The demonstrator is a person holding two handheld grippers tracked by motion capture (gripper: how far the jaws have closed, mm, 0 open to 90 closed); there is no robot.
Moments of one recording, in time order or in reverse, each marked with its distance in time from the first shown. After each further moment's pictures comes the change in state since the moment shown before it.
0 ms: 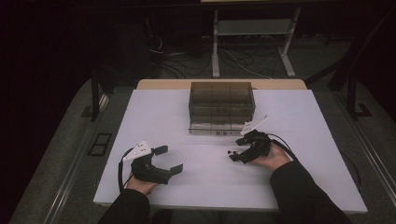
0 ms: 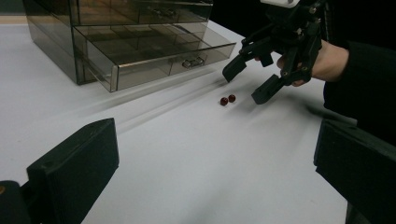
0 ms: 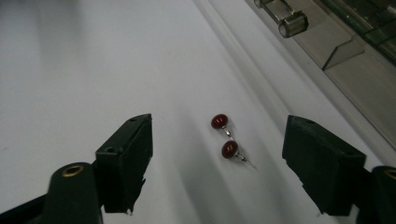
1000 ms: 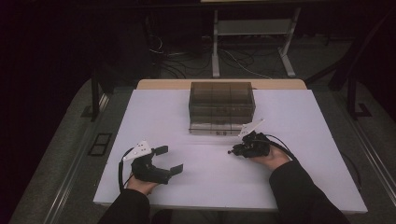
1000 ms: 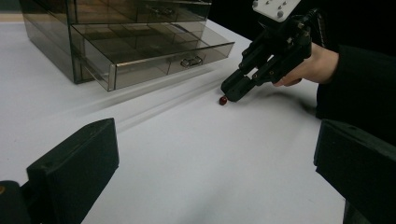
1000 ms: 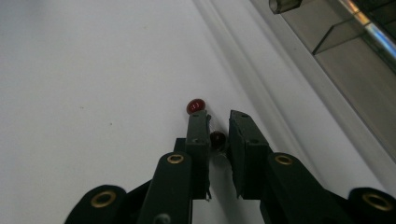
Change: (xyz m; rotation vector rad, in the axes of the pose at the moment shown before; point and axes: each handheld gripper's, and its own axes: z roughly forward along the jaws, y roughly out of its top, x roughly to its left) left arm 0.000 0.000 0.001 0.004 -0.008 -0.003; right arm -0.003 -0.003 0.009 0.053 -0.083 -0.081
